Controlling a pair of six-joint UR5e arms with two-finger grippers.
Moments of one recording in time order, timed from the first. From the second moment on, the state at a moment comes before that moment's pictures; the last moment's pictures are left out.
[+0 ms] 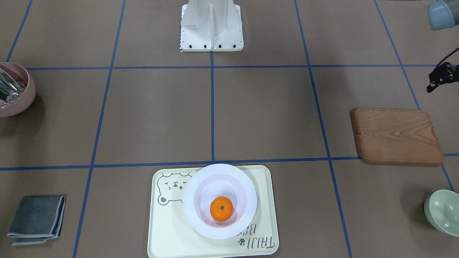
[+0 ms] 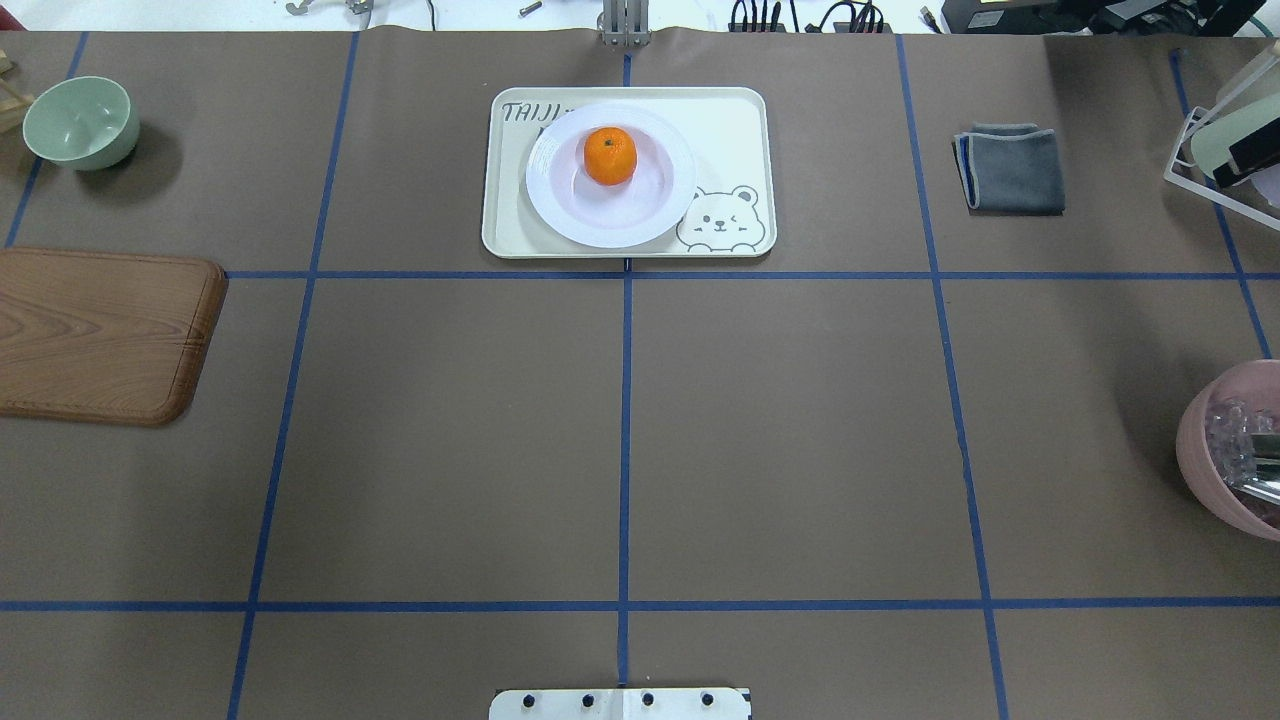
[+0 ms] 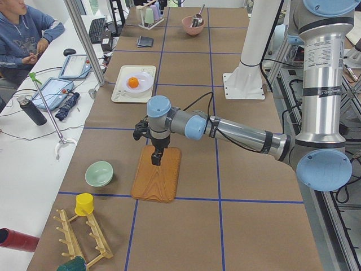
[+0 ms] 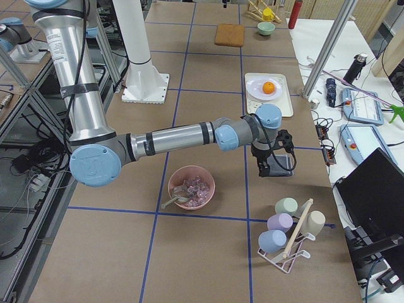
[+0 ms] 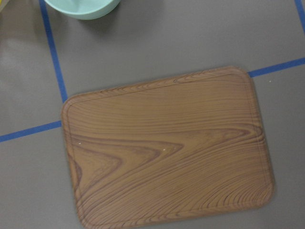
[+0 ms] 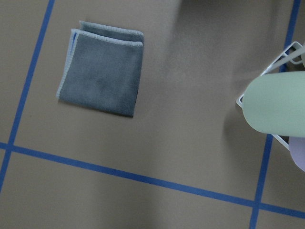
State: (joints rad) left arm -1.35 -1.51 -1.87 -1.59 -2.30 -0.08; right arm 1.40 -1.36 1.58 -1.49 2.35 0.12
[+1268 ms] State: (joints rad) left arm -1.37 -1.56 -1.81 -1.53 -2.42 -0.06; right arm 1.40 -1.34 1.69 -1.74 2.34 -0.05
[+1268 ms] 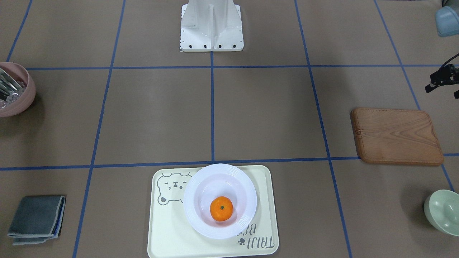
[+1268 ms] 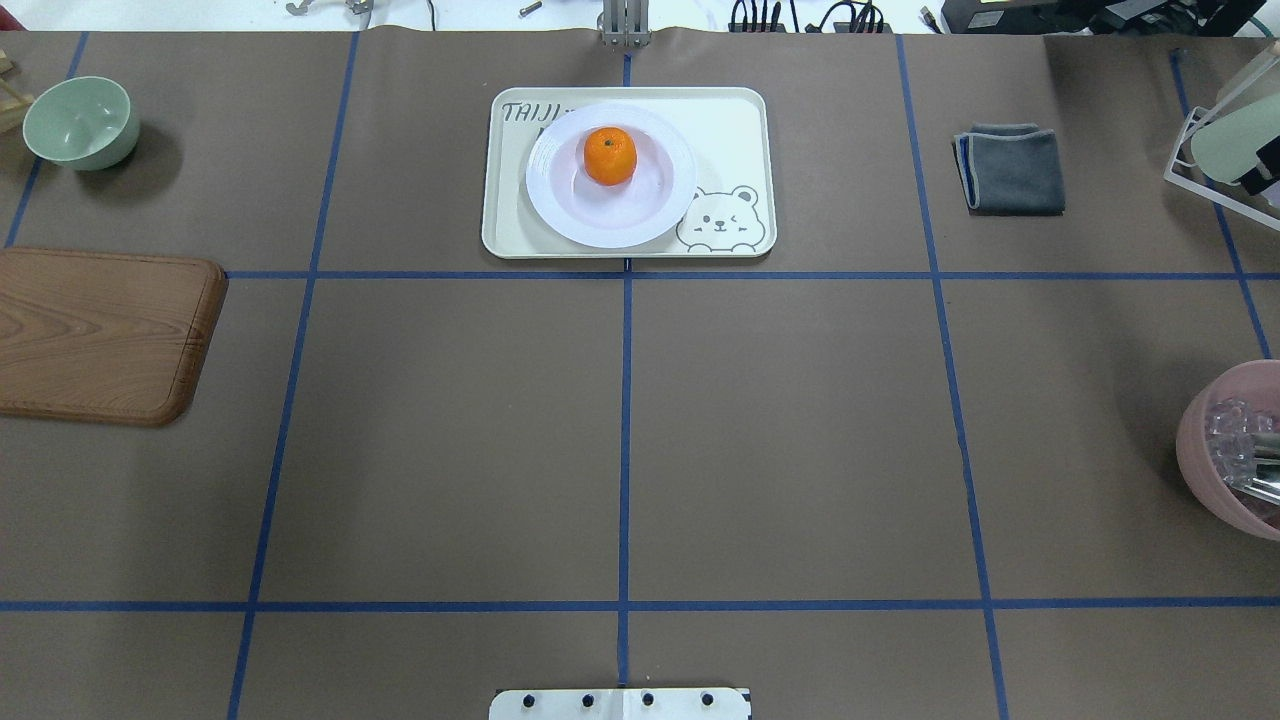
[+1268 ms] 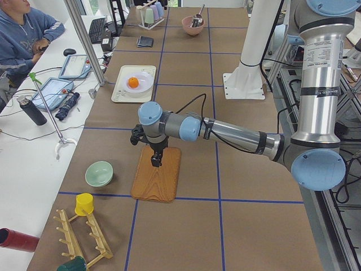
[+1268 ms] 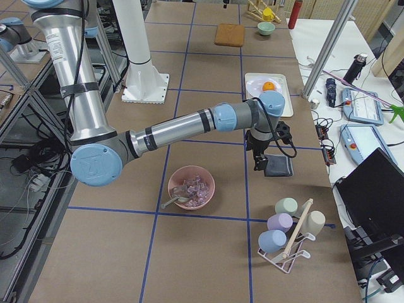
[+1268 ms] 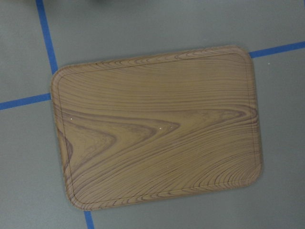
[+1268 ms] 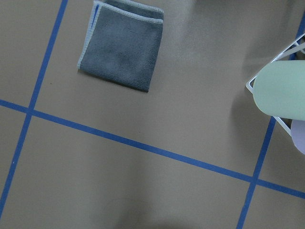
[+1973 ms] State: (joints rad) left arm -1.40 -1.60 -1.84 -1.53 -2.42 -0.09; right arm 1.39 -1.34 1.63 -1.68 2.39 -0.04
